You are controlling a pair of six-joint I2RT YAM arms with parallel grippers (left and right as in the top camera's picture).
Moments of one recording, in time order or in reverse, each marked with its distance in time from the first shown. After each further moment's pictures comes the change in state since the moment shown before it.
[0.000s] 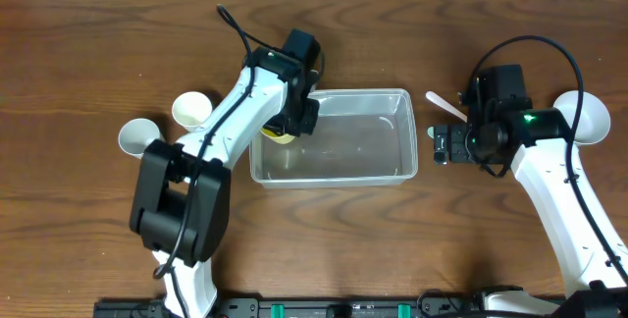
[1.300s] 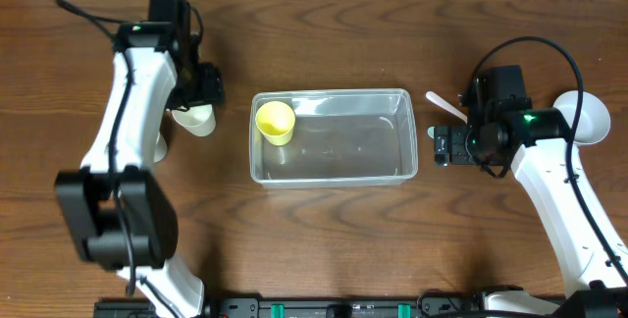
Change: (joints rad) left arm 0.426 -0.107 0.078 -0.117 -0.077 0.018; right arm 0.000 0.000 0.000 -0.012 0.004 0.000
